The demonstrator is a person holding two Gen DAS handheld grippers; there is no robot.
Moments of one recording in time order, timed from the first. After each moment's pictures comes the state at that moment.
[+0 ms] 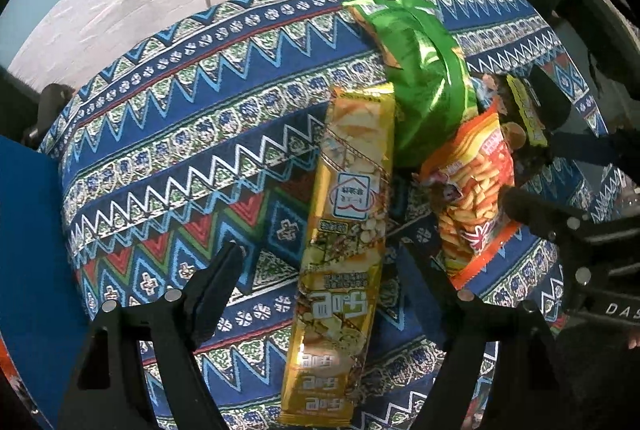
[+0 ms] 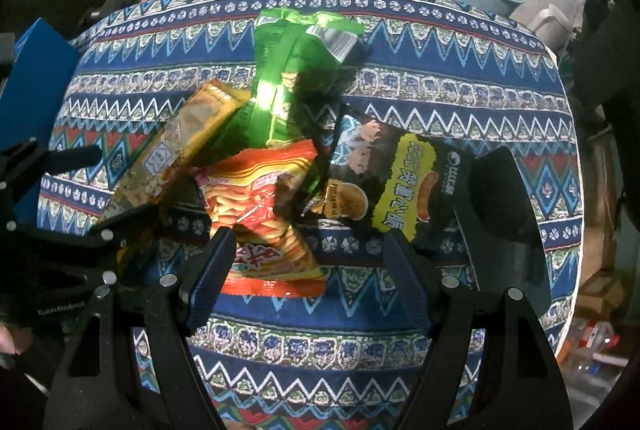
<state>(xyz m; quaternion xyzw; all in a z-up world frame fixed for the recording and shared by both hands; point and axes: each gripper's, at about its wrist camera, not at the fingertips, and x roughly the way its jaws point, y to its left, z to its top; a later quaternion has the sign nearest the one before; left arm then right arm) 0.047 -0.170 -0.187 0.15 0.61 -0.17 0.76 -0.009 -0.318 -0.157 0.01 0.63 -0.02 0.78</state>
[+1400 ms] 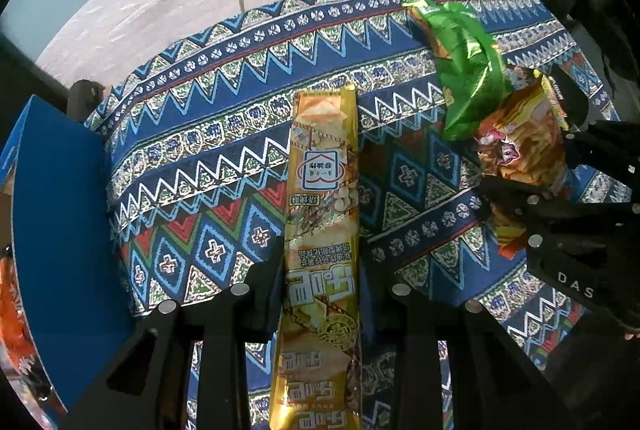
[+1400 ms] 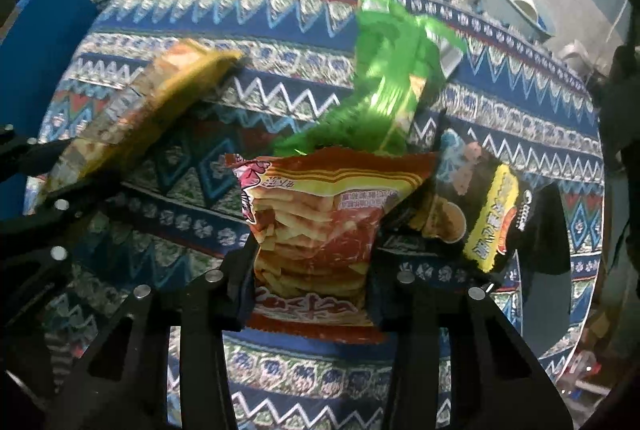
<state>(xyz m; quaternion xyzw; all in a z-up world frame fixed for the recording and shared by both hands) 0.032 -0.113 -0.175 0.16 0.59 -0.14 0.78 0.005 -0.239 -0.182 -0.05 0.62 0.02 0.78</state>
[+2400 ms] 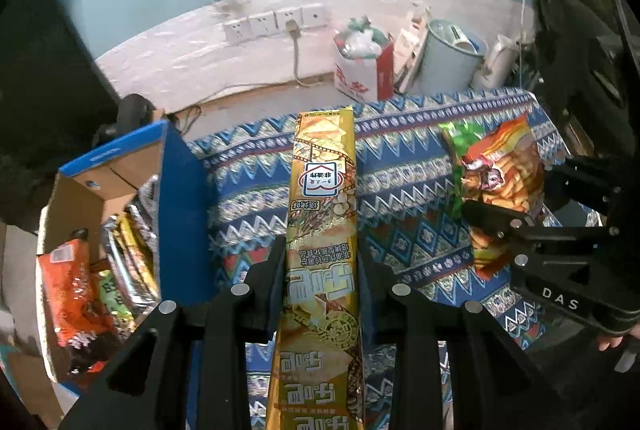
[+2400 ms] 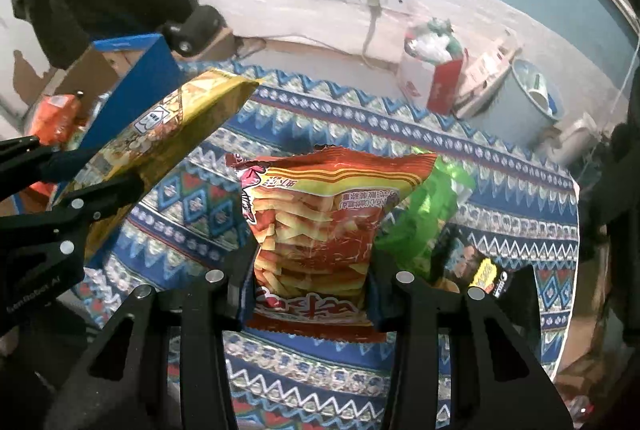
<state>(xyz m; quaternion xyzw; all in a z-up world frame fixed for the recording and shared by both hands) 0.022 -0.045 -0.066 0.09 0.50 -0.10 0.86 0.008 -0.192 -0.080 -0.06 0.53 0.09 0.84</state>
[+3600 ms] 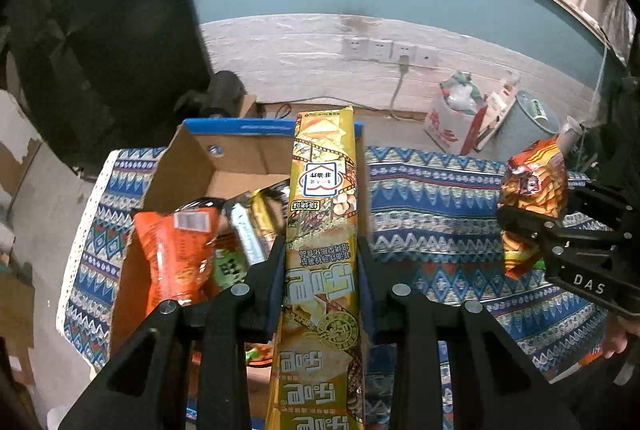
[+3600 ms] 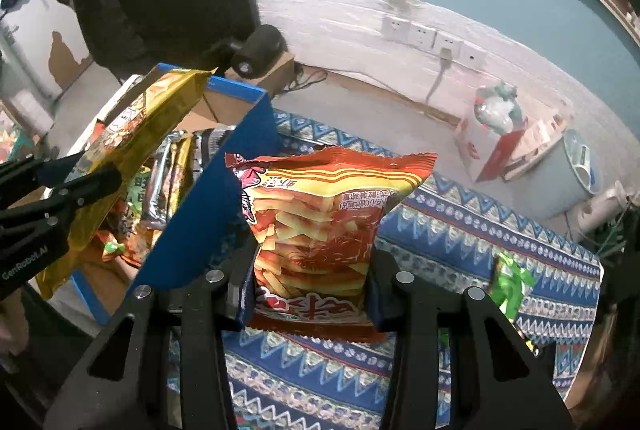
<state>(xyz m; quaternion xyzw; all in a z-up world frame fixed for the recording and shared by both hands) 0.020 0.114 -0.046 -0.01 0.47 0.03 0.88 0.059 -0.070 -0.056 -0.09 0.51 0.16 0.84</state>
